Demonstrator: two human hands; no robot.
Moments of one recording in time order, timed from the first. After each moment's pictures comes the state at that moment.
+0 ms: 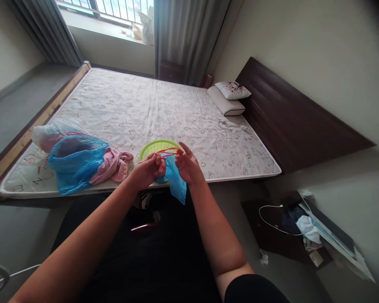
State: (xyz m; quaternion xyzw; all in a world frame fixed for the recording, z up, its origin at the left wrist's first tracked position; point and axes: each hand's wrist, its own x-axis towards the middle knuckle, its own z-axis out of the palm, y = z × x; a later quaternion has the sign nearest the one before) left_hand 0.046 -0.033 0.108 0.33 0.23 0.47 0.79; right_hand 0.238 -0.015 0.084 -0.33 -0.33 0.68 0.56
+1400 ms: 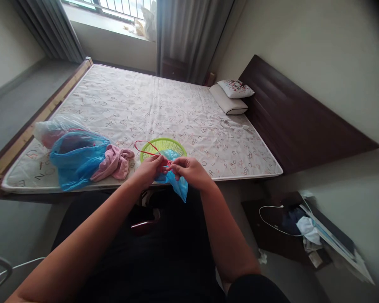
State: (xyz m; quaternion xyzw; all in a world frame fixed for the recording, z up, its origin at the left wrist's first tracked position) left_hand 0.059 -0.027 0.086 0.31 0.42 0.45 0.73; right_hand 0.246 -0.045 0.130 -0.45 -0.60 0.58 0.33
